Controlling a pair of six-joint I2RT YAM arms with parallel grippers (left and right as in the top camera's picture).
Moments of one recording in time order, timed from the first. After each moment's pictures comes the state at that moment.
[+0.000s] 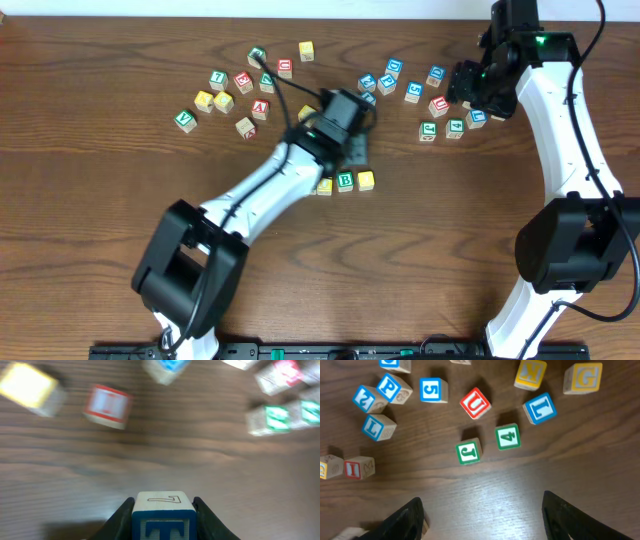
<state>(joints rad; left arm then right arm) -0.65 1.89 1.36 -0.43 -0.06 -0.59 0.03 1.98 1.89 -1.15 -0.08 0.32</state>
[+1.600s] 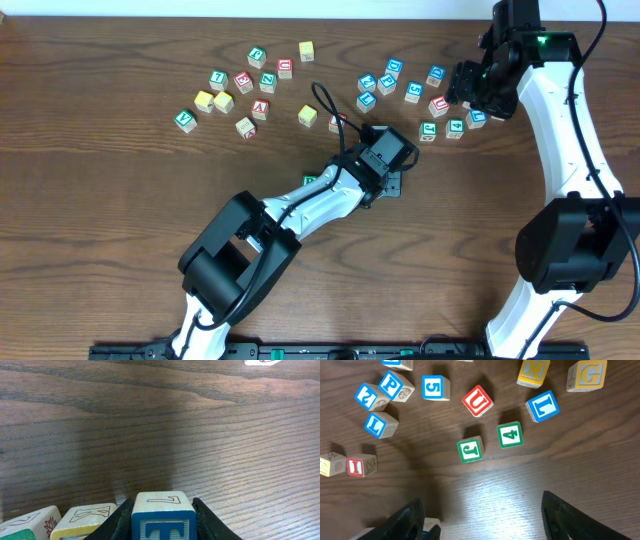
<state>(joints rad) -0.80 2.05 1.36 -0.36 -0.06 -0.70 0.03 1.98 1.89 -1.16 -0.09 0.32</state>
